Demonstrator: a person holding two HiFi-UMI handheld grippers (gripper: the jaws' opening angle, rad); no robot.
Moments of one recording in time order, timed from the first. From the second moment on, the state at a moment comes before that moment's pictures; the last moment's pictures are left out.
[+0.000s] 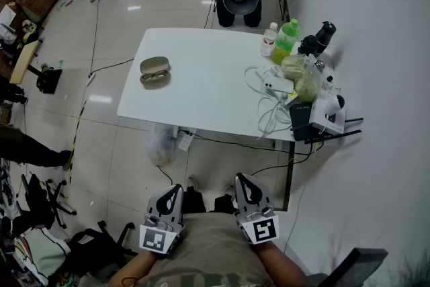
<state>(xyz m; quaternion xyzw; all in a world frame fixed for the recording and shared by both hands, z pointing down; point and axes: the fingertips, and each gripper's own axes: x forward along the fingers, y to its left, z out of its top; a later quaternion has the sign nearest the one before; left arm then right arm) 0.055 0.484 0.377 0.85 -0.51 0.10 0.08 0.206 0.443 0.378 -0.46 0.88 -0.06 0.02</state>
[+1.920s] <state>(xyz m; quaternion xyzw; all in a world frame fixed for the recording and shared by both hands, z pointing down) -0.100 0.179 0.405 0.85 -0.51 0.02 0.14 0.012 0.167 0.352 -0.45 0.89 0.05 -0.08</state>
